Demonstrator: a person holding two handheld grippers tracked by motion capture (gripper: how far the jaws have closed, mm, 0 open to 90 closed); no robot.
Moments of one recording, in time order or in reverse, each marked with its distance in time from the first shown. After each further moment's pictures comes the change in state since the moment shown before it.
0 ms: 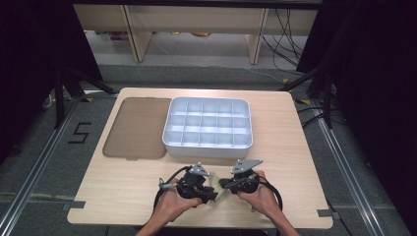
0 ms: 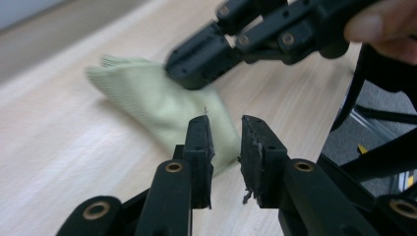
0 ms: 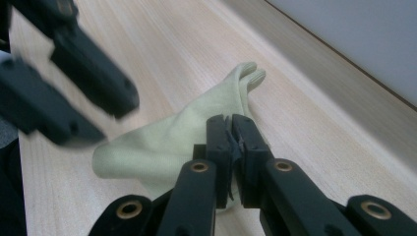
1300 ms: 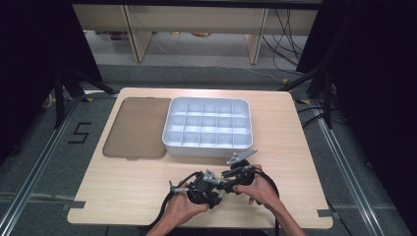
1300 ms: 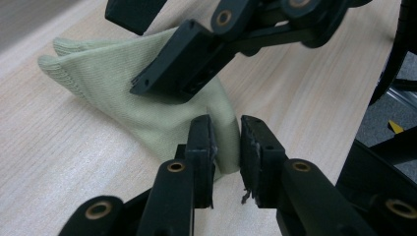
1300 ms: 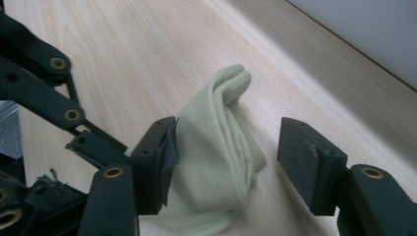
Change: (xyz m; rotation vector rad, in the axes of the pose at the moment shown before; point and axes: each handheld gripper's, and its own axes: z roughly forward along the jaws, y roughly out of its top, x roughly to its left) left arm -0.006 -0.002 0.021 0.109 0.071 0.100; right arm -0.016 0.016 0.012 0.099 0.065 0.119
